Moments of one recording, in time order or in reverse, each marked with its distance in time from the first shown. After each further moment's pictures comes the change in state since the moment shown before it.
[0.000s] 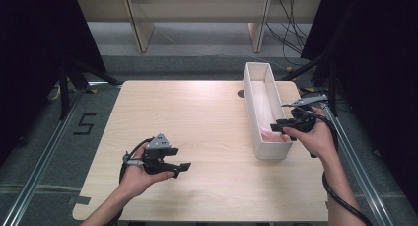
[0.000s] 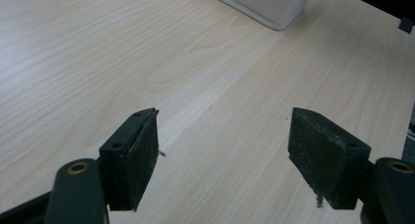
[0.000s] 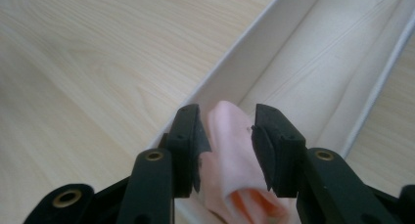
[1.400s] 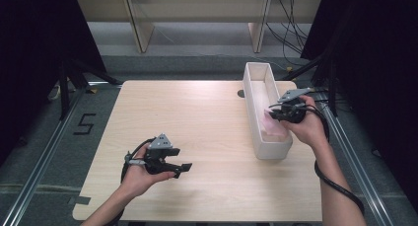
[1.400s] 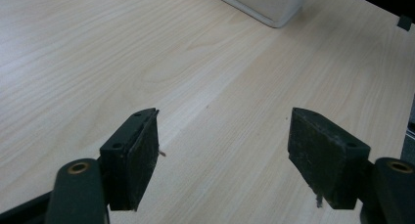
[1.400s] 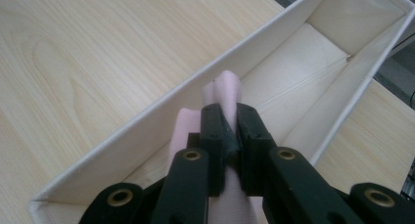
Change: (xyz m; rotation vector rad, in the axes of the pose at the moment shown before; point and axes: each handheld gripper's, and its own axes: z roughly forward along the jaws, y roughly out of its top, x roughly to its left) left arm 0.000 0.000 0.003 0.012 -0.004 0.004; right arm -0.008 0.022 0.022 0.017 -0.136 -0.294
